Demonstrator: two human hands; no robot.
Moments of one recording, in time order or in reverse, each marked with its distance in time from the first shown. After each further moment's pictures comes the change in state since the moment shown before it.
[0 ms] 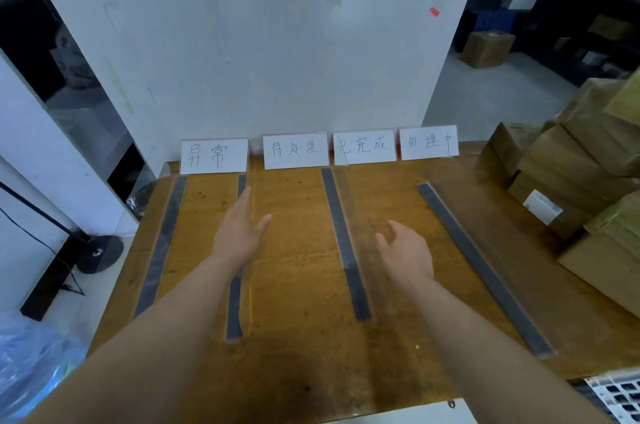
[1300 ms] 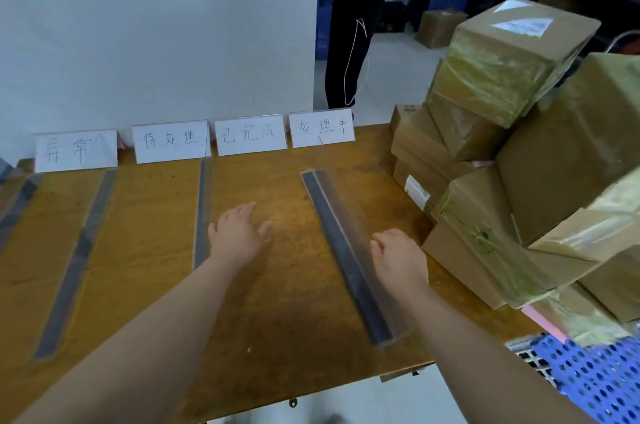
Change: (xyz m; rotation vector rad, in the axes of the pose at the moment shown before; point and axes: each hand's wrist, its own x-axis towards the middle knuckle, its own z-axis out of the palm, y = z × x) left_hand -0.039 0.221 0.208 0.252 -0.150 -0.017; right_hand 0.067 0.251 -0.143 -0.216 -0.020 -0.096
